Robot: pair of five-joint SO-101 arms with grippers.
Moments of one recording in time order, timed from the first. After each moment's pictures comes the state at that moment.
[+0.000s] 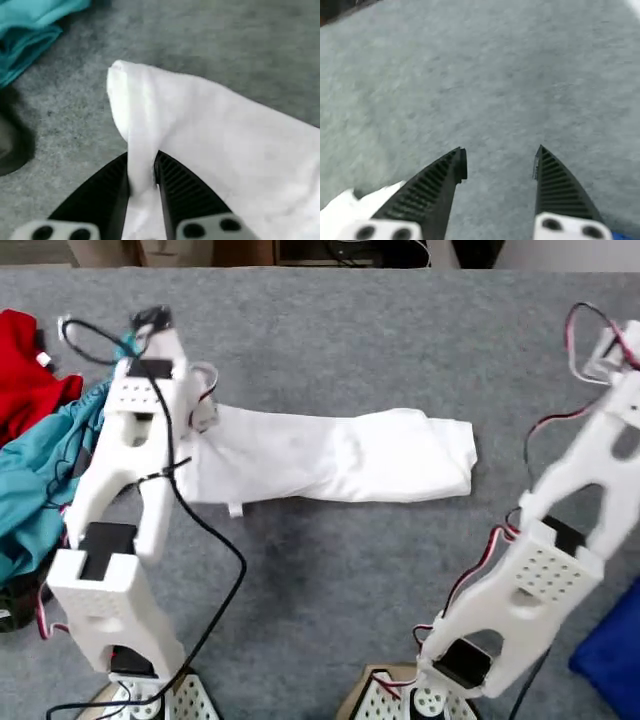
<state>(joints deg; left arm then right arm) 2.1 16.0 -11.0 72.0 12.3 31.9 34.1 -71.0 93.9 -6.5</state>
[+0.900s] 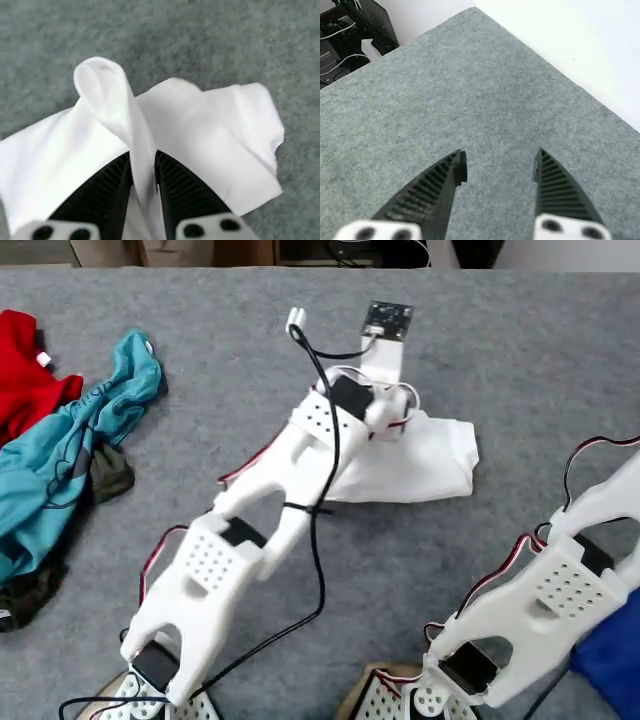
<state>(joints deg) 34.4 48.2 -54.6 66.9 11.3 40.7 34.1 -85.1 98.0 -6.5</state>
